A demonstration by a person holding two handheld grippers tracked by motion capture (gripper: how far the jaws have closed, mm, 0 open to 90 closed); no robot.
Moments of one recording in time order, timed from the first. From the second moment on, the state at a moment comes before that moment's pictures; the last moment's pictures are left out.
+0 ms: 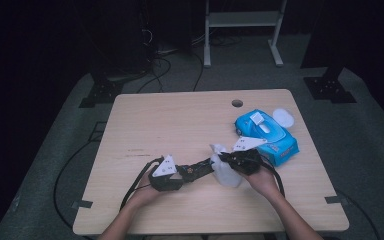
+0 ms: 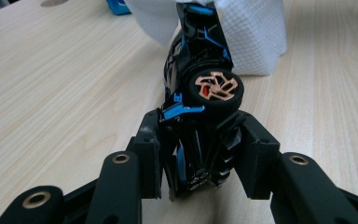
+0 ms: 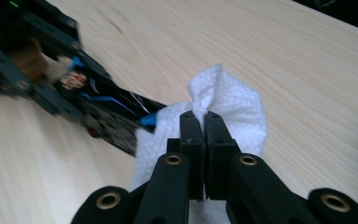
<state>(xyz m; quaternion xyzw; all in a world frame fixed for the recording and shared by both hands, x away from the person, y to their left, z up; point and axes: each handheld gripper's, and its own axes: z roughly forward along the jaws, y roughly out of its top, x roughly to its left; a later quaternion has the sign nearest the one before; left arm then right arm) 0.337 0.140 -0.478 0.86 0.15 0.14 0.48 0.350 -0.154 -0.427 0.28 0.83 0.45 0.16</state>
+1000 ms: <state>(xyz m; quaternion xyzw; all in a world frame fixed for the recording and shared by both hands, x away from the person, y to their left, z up) 0.339 0.135 -0.480 0.88 0.15 0.15 0.43 0.346 -0.116 -0.427 0.25 0.84 0.46 0.13</state>
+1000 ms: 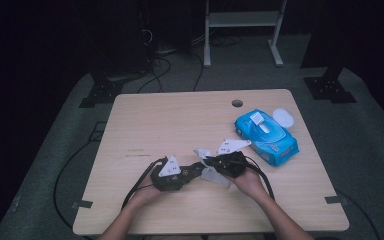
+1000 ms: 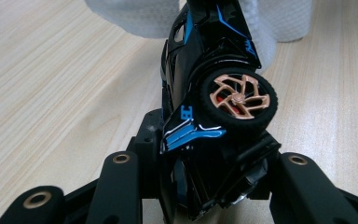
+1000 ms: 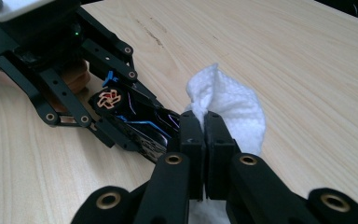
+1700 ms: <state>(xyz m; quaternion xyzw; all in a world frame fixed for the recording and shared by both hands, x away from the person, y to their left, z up) 0.336 0.133 -0.471 0.87 0.14 0.17 0.44 0.344 -0.134 -0.424 0.28 0.83 0.47 0.14</state>
